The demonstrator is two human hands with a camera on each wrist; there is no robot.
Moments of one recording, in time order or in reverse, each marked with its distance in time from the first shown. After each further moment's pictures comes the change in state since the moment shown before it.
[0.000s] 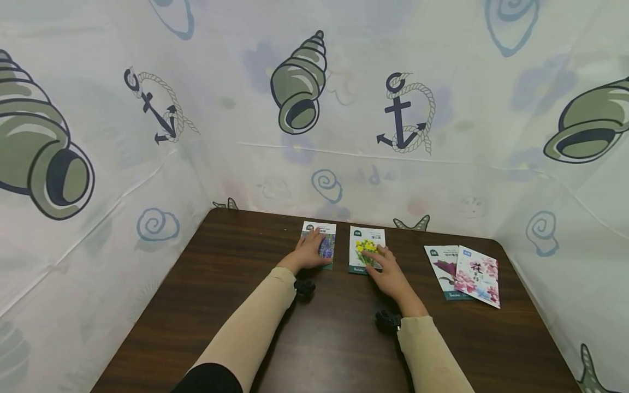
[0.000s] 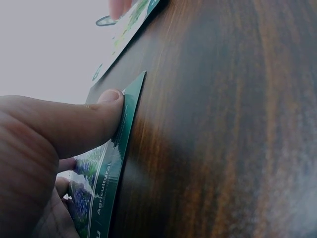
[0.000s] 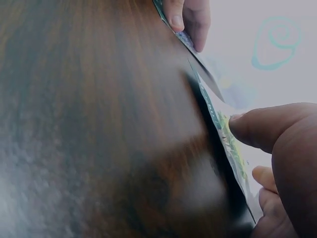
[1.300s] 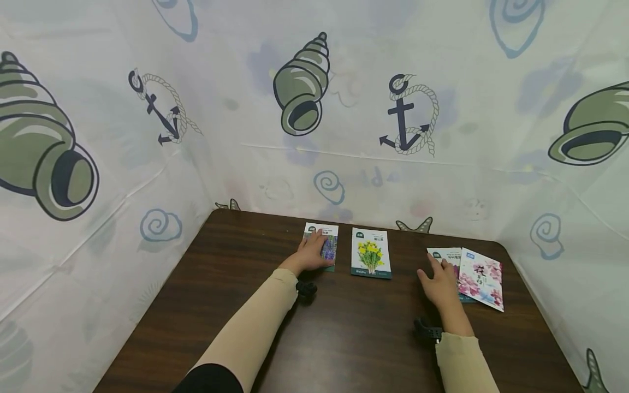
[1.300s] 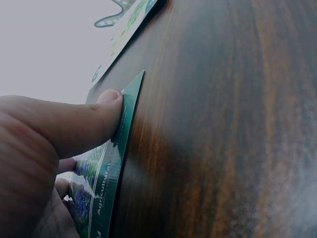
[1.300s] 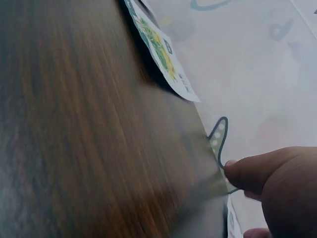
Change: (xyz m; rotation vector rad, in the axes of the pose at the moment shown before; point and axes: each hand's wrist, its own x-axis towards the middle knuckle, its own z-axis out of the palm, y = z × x) left_hand -0.001 0.003 0.000 0.017 0.003 -0.014; right_hand -0.047 0.050 -0.079 -0.146 0.158 0.339
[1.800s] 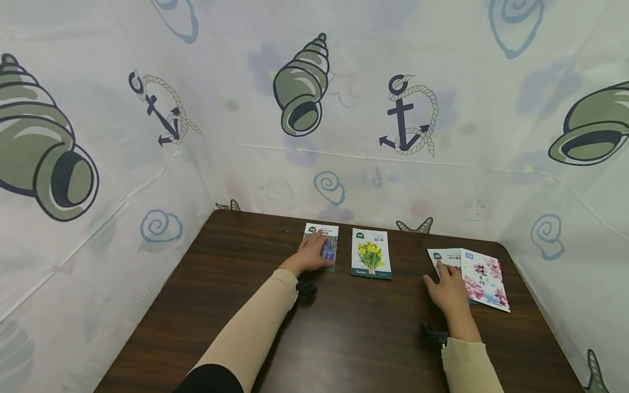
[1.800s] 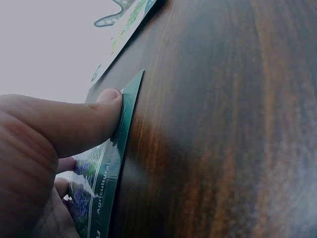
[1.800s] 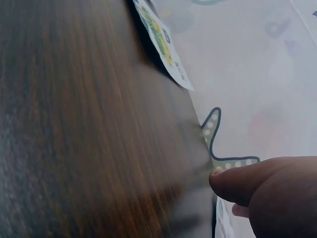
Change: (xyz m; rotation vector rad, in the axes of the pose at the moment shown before) left_hand 0.000 -0.001 0.002 -0.004 0.004 0.007; right_hand -0.008 0.014 -0.008 -0.131 -0.016 0.048
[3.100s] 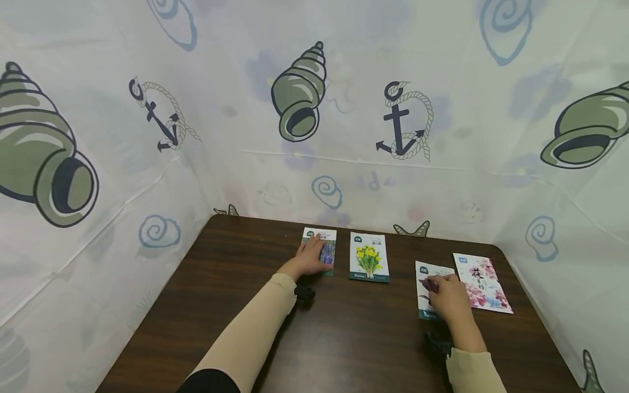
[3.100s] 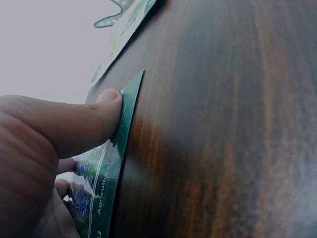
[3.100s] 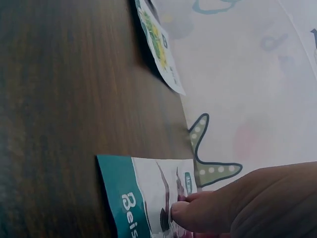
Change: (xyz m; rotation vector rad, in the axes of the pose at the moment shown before) left_hand -0.005 0.004 -0.003 0.005 0.006 0.007; right_hand -0.021 -0.006 -0.013 -0.100 0.013 -0.094
